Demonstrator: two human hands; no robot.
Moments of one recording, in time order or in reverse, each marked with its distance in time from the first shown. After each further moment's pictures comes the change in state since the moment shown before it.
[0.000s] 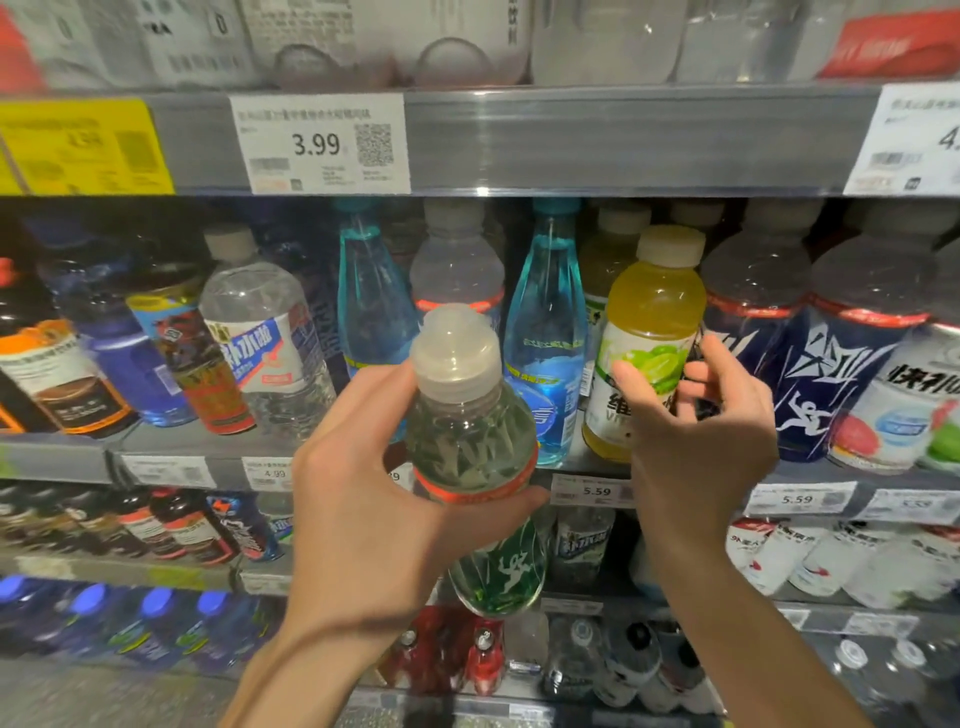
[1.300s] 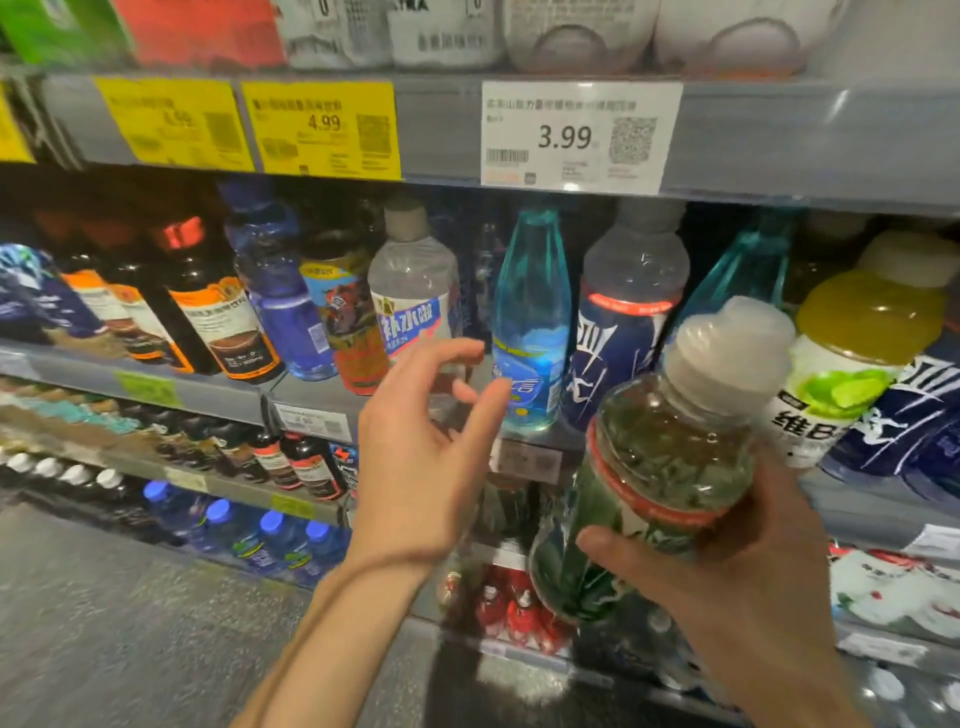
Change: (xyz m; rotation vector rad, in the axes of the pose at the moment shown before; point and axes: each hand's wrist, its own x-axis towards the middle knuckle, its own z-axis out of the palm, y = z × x) left_hand 0.018 -0.054 -0.056 0.065 0.165 -0.251; right_hand -0.085 -0.071 -0.008 0.314 -0.827 0.175
